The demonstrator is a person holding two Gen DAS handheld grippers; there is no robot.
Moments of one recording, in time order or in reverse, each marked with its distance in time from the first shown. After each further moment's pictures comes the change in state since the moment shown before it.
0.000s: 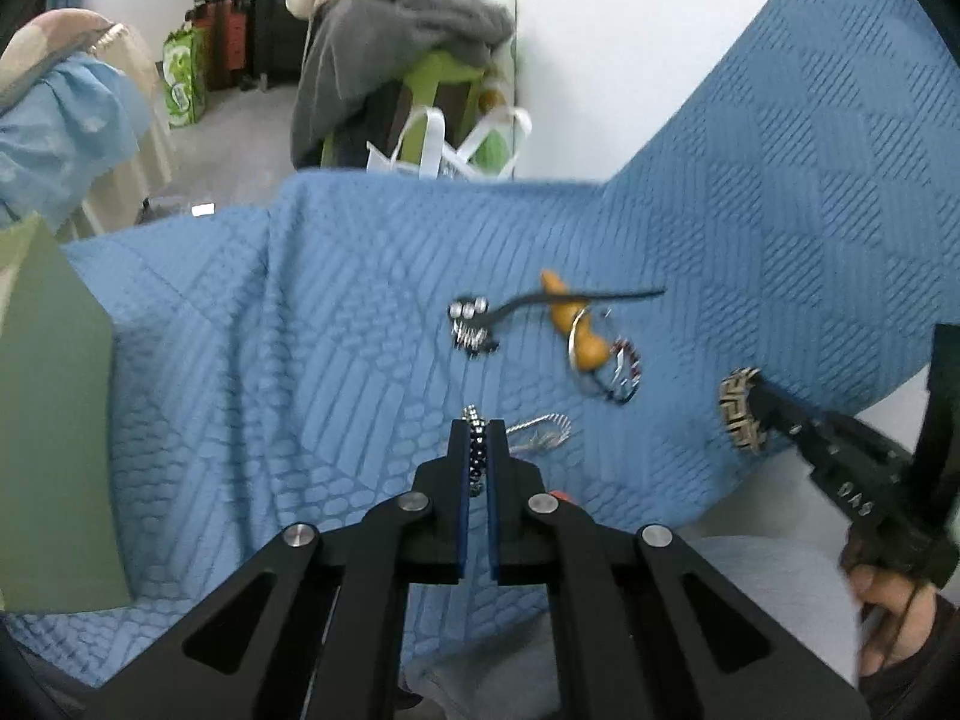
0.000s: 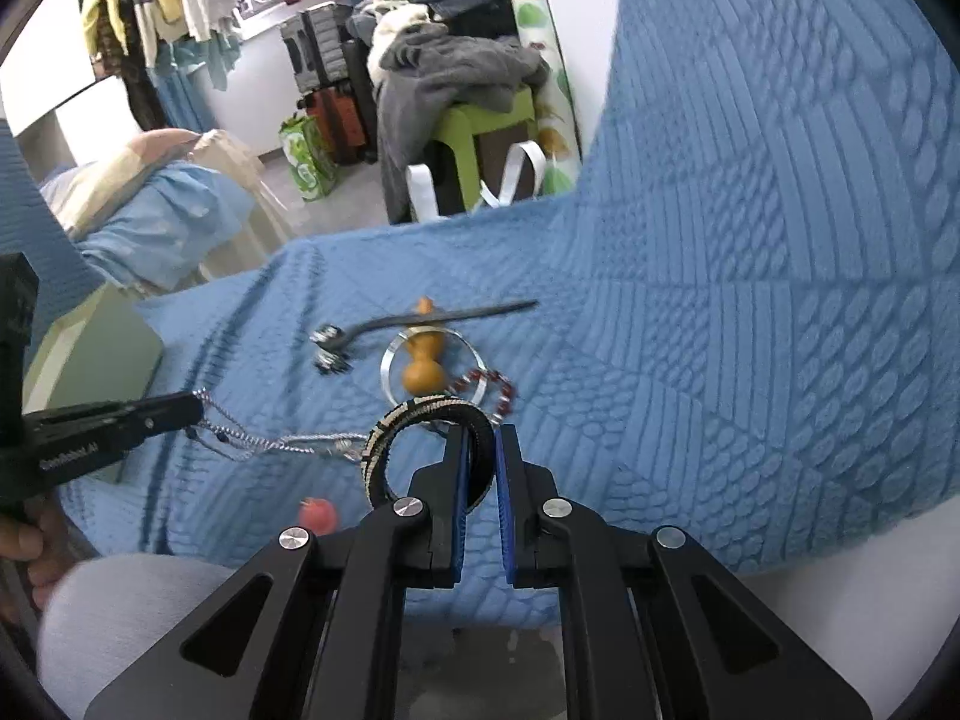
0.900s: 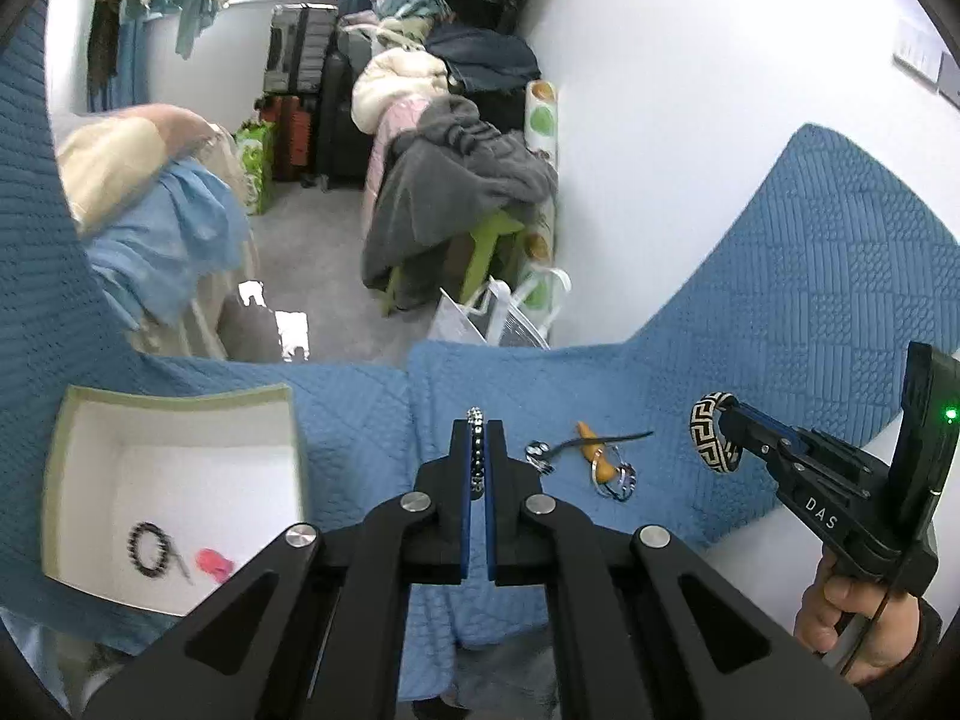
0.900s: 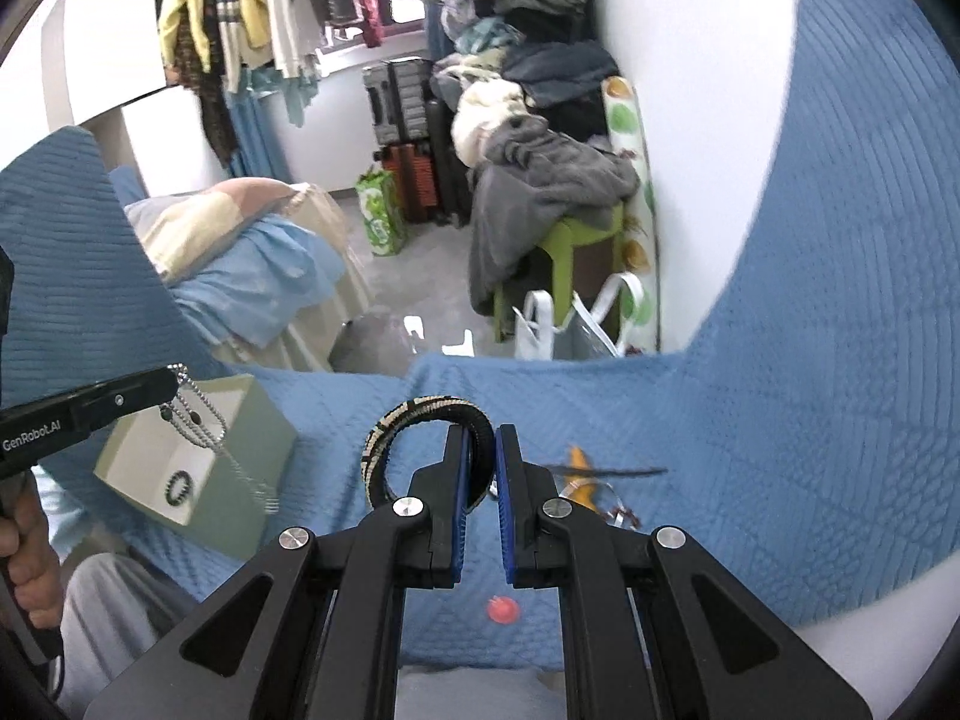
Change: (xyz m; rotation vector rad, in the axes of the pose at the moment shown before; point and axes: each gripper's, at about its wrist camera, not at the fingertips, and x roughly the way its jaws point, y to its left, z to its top) left arm -0.173 0.054 0.041 -0.045 -0.237 0.068; right arm -0.077 0.129 0.085 -0.125 -0.132 0.075
